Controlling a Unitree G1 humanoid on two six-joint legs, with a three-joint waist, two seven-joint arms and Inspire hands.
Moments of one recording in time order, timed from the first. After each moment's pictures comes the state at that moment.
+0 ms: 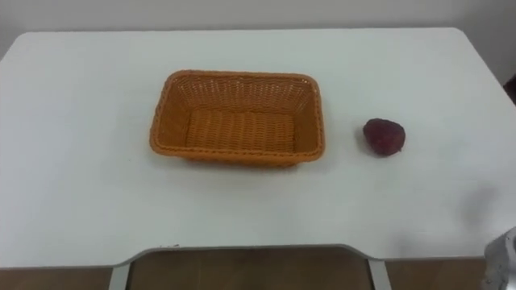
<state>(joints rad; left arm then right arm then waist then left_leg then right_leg) 0.23 0.23 0.20 1.10 0.23 0.06 0.04 0.00 -0.32 -0.50 0.19 0.10 -0.12 -0.94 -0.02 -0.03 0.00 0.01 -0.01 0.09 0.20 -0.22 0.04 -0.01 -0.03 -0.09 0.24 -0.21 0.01</state>
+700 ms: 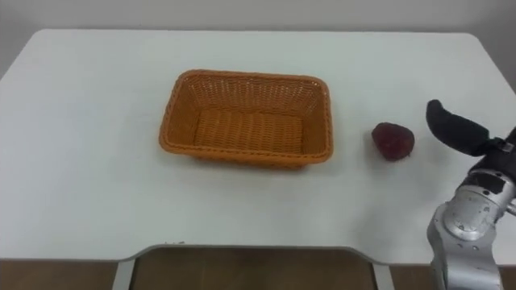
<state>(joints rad) 0.22 0.23 0.15 1.09 0.23 0.05 -0.03 0.00 -0.33 -0.23 0.15 0.07 -0.11 -0.50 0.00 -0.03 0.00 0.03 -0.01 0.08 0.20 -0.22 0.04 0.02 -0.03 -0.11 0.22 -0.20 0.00</state>
